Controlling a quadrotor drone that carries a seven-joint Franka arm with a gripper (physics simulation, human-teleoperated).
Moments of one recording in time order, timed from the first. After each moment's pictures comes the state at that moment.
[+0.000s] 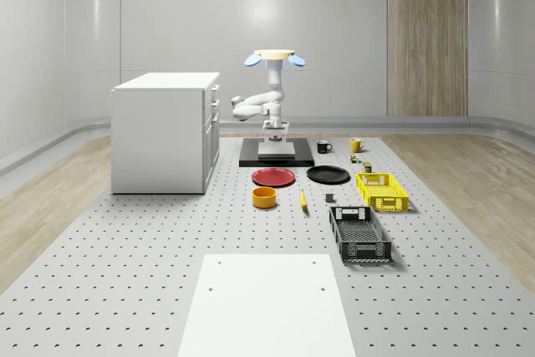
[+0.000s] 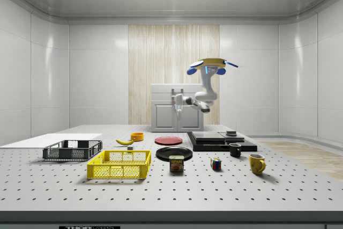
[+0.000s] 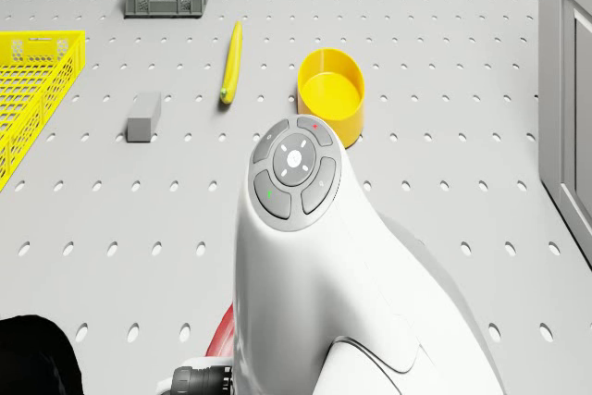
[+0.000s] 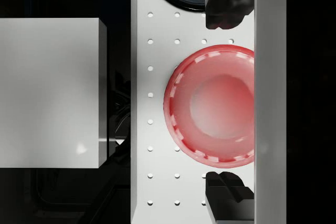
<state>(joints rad) -1.11 -1.28 1.33 -2.88 -1.88 1.35 1.64</state>
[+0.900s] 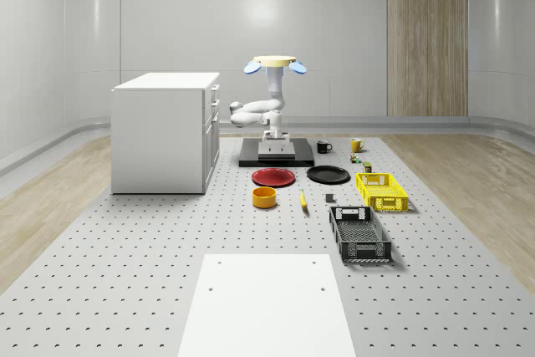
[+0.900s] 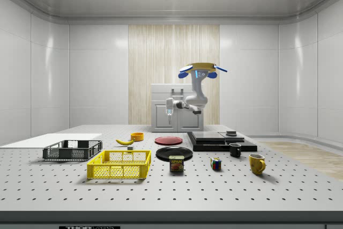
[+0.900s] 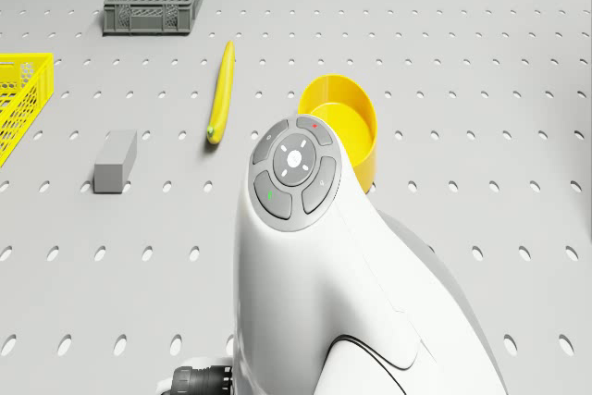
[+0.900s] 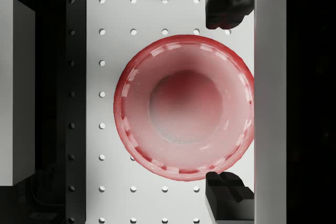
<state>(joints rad) -1.13 -1.34 1.34 -2.88 -1.85 1.41 1.66</state>
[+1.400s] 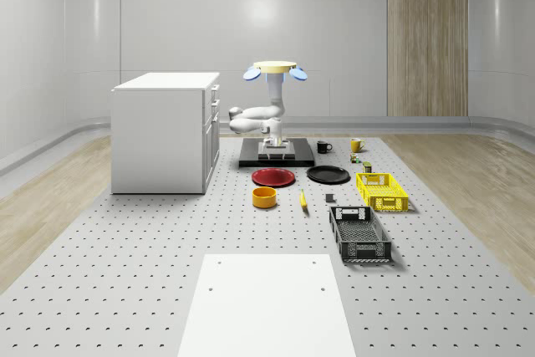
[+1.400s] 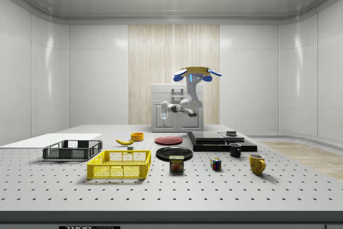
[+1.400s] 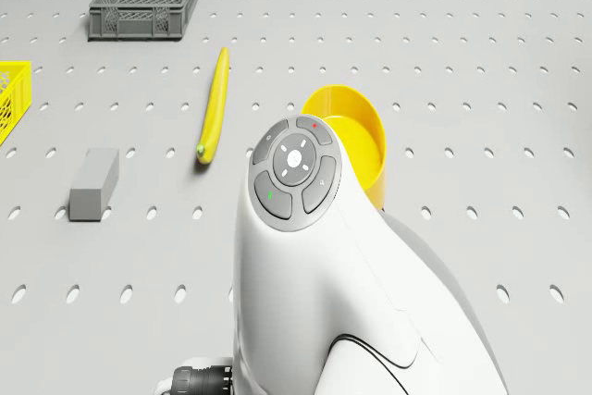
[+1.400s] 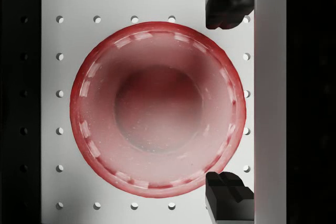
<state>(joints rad) -1.14 -1.37 1.35 -2.88 -1.84 1.44 1.66</state>
